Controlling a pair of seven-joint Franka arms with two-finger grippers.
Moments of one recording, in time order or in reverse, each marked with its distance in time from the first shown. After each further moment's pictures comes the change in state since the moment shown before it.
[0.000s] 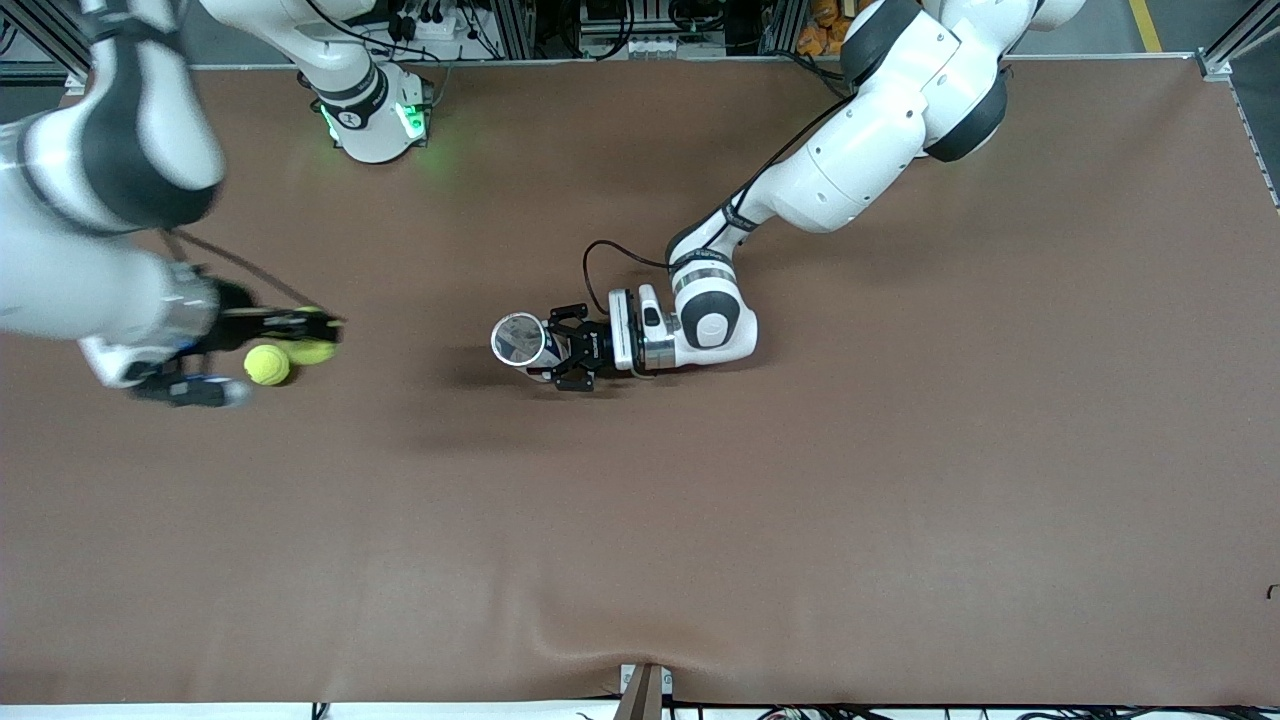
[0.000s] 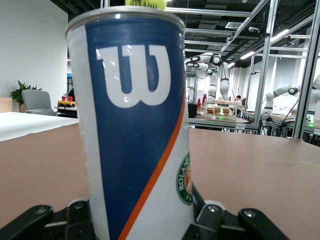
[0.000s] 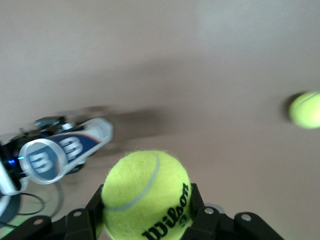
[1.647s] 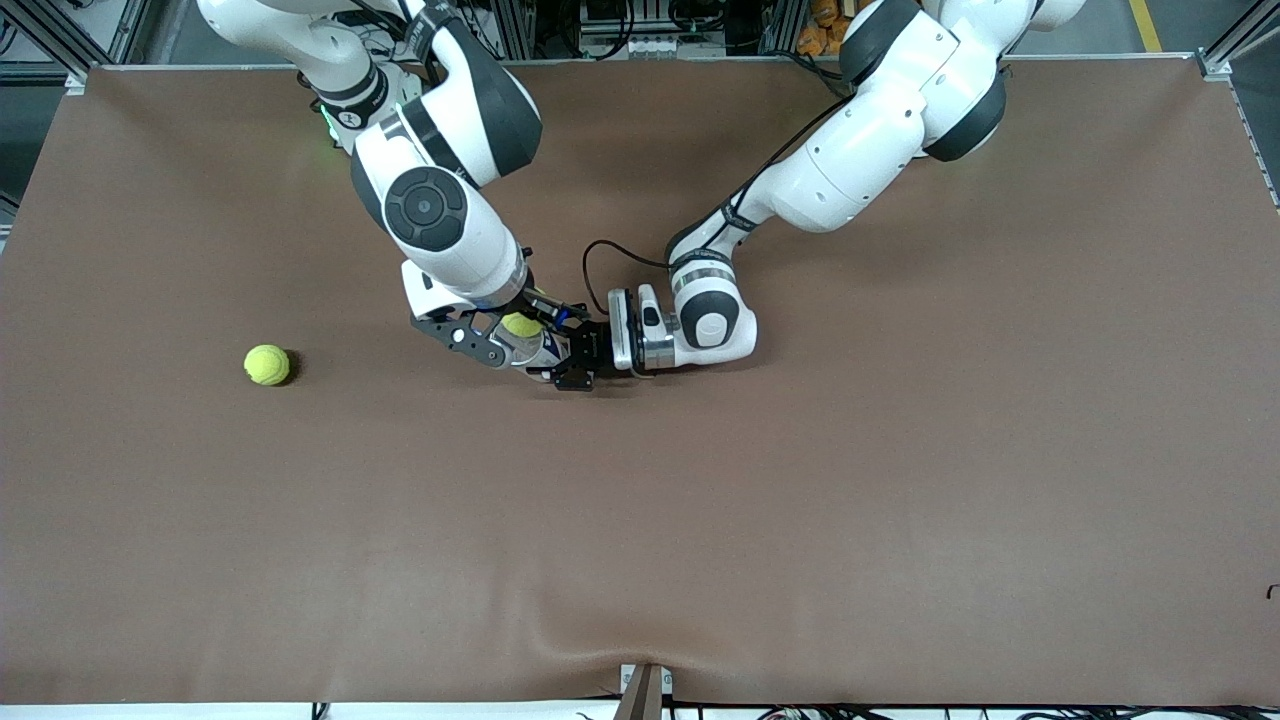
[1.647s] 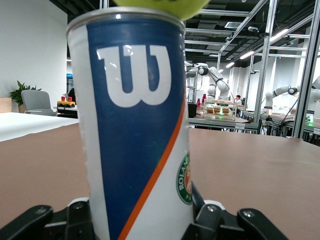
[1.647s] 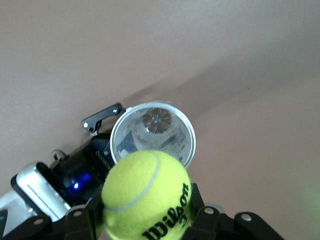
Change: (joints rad) left arm -0.004 0.000 0.004 0.002 -0.001 -0.002 0.001; right arm 0.403 0.122 -0.029 -0.031 -0.086 0.239 0.690
